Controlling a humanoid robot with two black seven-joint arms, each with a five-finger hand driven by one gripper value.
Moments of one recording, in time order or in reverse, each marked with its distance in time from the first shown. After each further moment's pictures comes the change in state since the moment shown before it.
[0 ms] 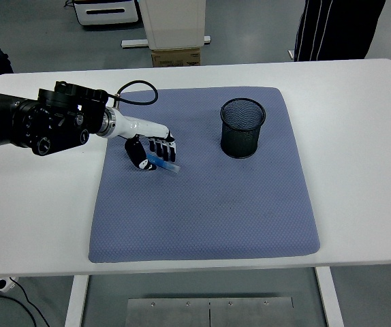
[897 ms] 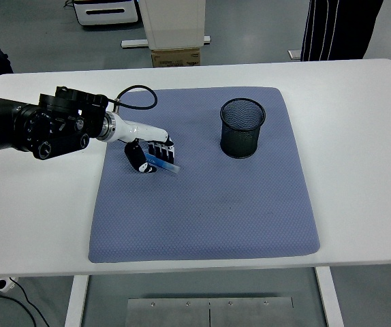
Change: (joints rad) left arm 0.014 -0.002 0.003 0.001 0.000 0.002 0.006; right arm 0.000 0.000 0.000 0.000 0.000 0.000 0.000
